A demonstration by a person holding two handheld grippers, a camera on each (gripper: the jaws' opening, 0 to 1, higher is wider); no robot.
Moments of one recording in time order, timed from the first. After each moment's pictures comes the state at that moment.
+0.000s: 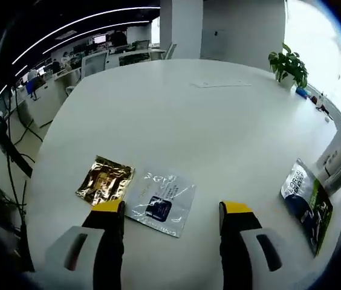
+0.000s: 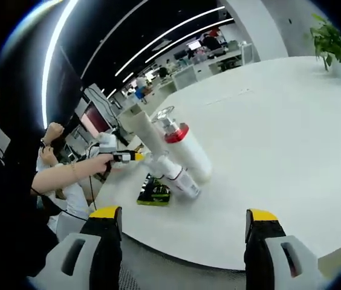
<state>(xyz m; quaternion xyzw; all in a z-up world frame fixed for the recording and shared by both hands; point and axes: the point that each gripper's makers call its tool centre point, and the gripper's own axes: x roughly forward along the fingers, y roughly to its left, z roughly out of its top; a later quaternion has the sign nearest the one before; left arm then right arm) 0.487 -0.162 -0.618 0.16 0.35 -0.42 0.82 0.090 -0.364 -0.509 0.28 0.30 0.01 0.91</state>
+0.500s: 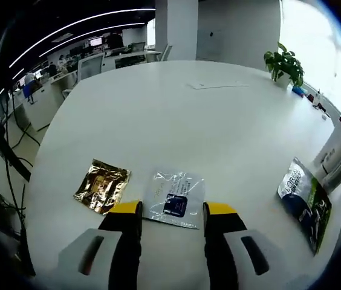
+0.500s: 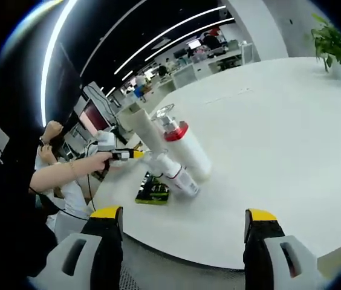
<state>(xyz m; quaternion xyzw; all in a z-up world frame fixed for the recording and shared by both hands) 0.482 -0.168 -0.616 0.17 0.34 -0.44 0.81 0.089 -0.358 -0.509 0.27 0.31 0.00 0.91</state>
